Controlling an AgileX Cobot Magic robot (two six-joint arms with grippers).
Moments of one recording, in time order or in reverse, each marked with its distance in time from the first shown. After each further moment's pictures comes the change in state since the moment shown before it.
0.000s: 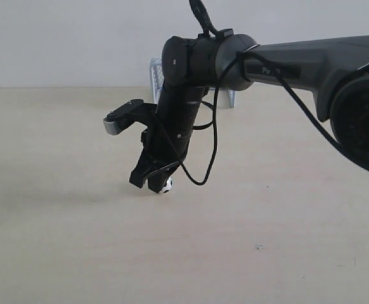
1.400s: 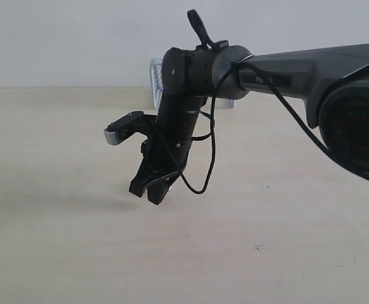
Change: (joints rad) left arm 0.000 0.000 0.000 0.000 0.000 0.000; right arm 0.000 0.035 -0.002 0.034 0.029 -0.009
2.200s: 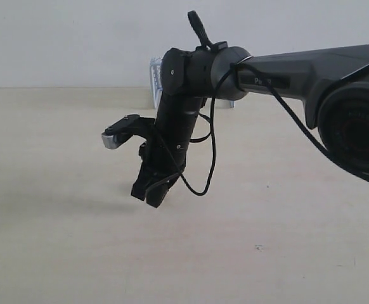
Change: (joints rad) left arm 0.000 0.000 0.000 0.000 0.000 0.000; right arm 0.002 0.004 0.000 0.020 0.028 -0.074
